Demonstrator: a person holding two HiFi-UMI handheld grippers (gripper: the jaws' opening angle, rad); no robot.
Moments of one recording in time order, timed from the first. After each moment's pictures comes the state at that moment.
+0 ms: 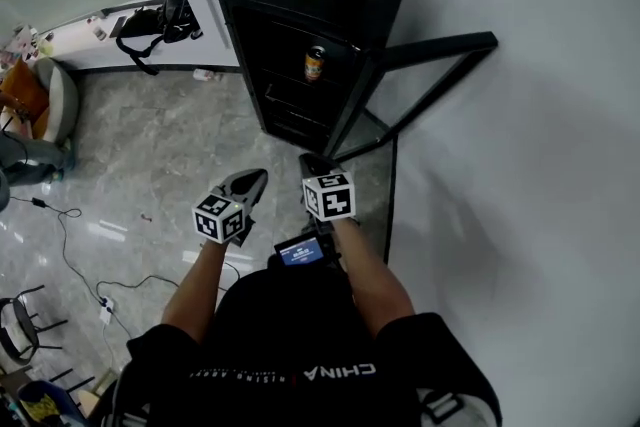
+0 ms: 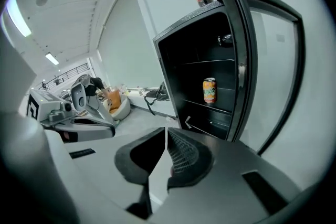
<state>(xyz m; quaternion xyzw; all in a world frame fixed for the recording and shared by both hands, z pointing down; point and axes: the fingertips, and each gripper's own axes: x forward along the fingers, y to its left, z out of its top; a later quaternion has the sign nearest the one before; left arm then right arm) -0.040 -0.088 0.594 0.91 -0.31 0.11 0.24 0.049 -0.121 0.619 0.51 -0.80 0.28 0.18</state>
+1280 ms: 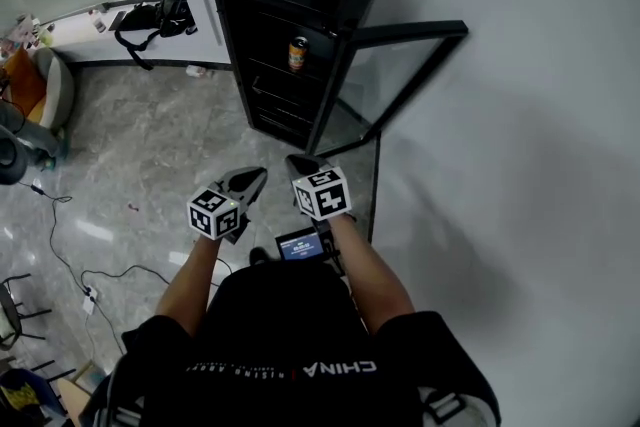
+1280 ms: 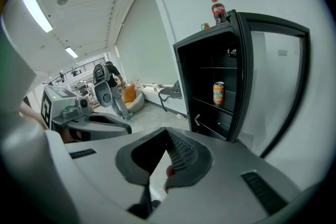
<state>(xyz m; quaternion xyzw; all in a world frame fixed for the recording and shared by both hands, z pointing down) 0.007 -0.005 0.561 0.93 -0.28 0.09 0.23 0.058 -0.035 0.581 0.44 -0.84 0.25 0.20</state>
